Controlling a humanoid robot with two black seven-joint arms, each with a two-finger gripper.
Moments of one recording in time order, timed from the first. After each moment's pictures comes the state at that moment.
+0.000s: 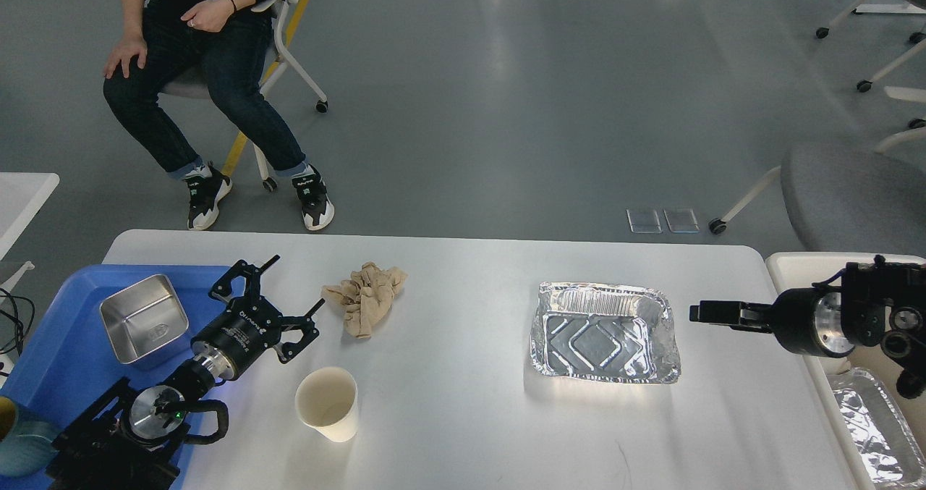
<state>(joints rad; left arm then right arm) -0.41 0.08 -1.23 -0.49 0.13 -0.67 0.15 0.53 -0.81 0.69 1.33 -1.41 0.56 -0.06</state>
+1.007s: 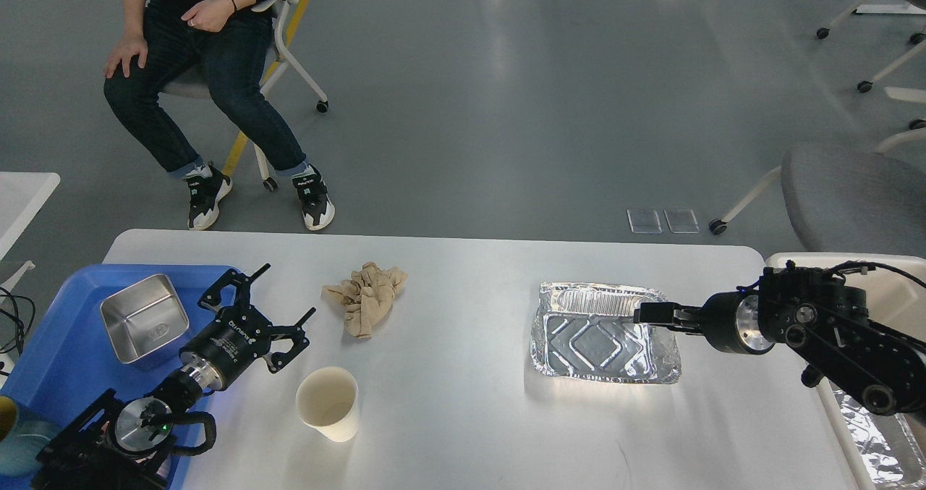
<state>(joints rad) -0.39 0.11 -1.24 -0.50 0.13 -0.71 0.15 0.59 -0.53 0.66 1.08 -1.46 0.56 -0.06</state>
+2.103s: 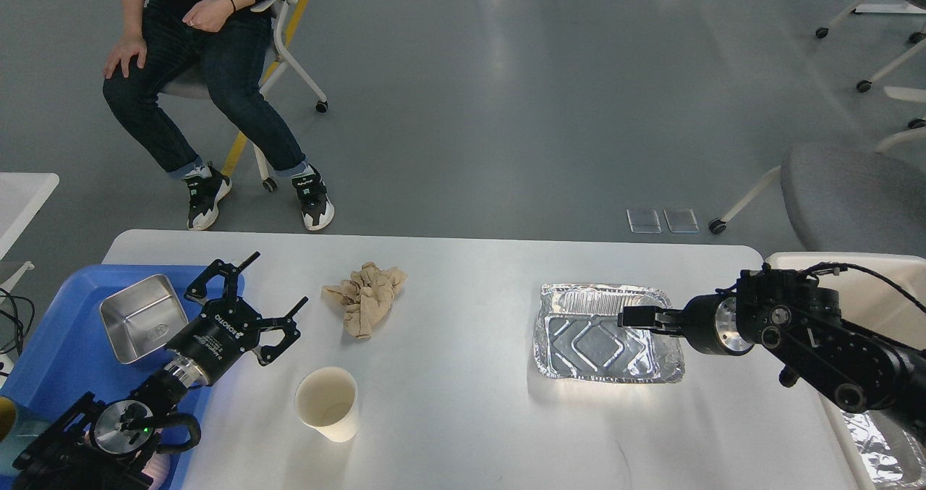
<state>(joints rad) -0.38 0.14 -1.27 -0.50 0.12 -0.83 0.17 0.61 -0.49 0.65 1.05 -1.48 0.55 -0.06</state>
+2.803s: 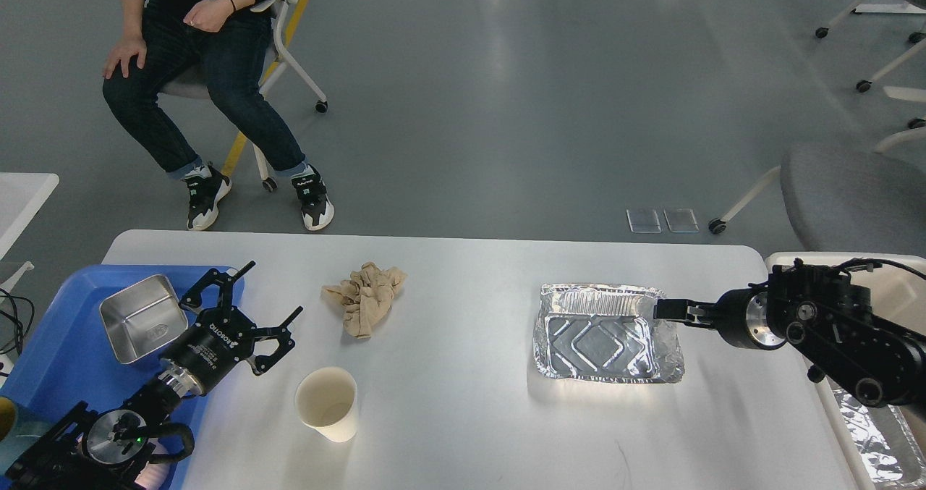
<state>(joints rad) -0.35 0.15 -1.26 -0.50 0.12 -0.84 0.17 0.62 -0.53 0.64 0.97 -1.51 0.52 -0.06</state>
